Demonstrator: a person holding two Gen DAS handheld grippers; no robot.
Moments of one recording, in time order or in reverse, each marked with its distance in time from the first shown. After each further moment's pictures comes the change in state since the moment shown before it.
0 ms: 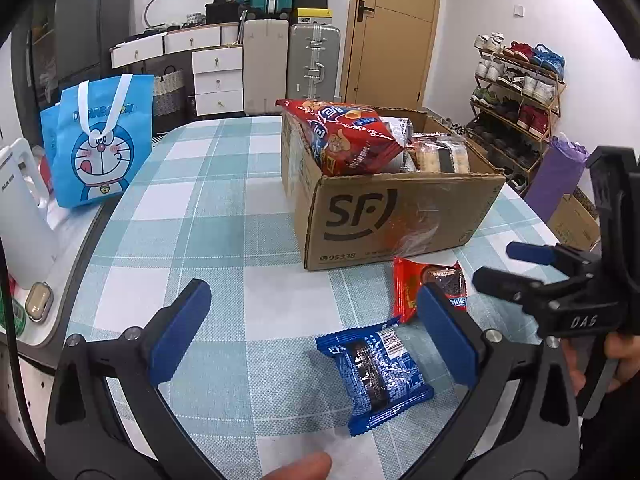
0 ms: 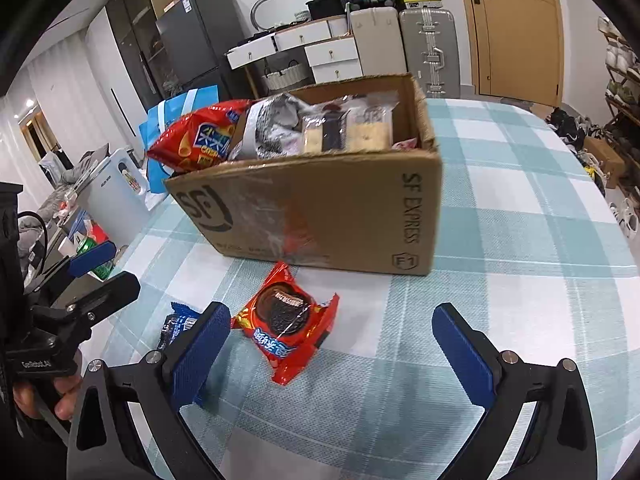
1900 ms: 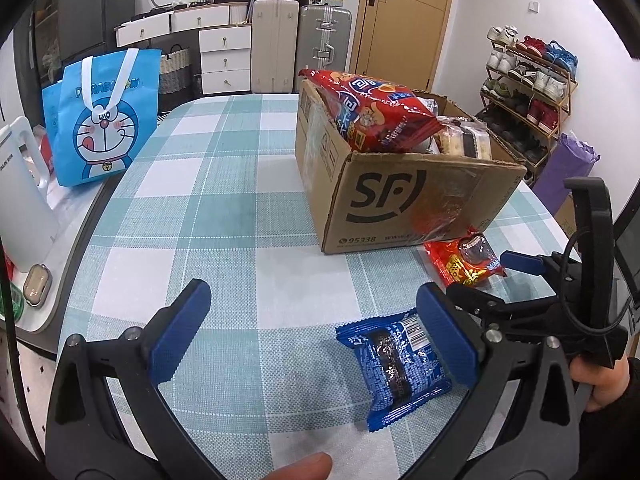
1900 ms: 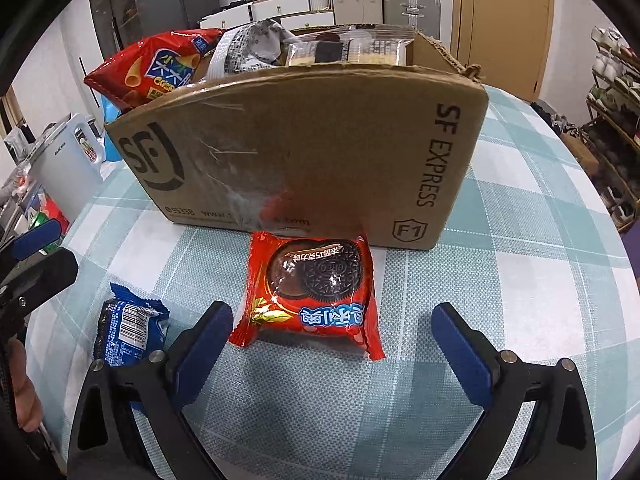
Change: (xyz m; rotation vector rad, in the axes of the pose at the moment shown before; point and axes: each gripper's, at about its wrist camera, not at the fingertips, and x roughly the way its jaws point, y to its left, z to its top) left arm 0.017 0.014 -0.003 -0.032 0.071 0.013; right arm 0.052 0.013 -0.008 -0.035 0.088 -0.161
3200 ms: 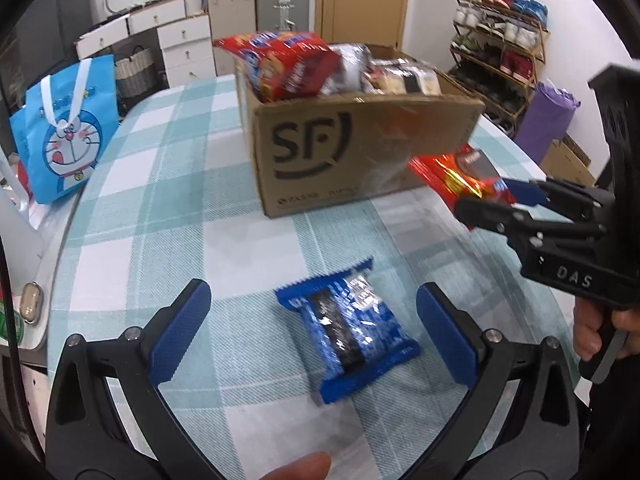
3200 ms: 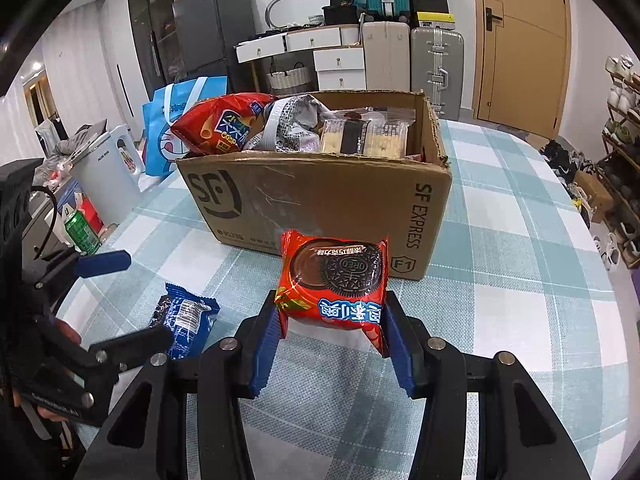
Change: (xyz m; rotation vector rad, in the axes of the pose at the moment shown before) left arm 0.010 -0.043 -0.019 0.148 0.108 -0.054; right arm -0.067 0.000 -0.004 -0.071 -0.126 0.083
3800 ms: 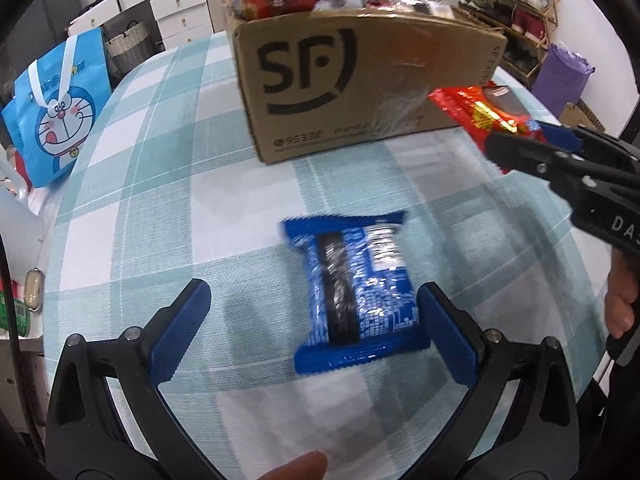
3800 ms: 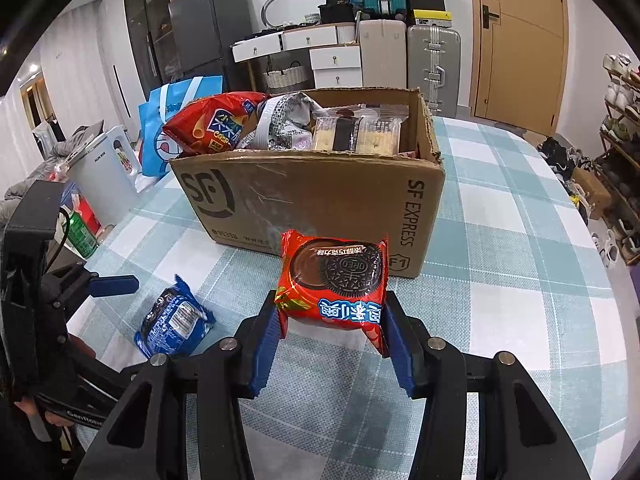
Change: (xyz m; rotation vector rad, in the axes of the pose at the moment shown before) left arm 0.040 0.001 -0.011 0.033 0.162 0.063; right arm 0.004 -0.005 0.000 0.010 0.005 -0.006
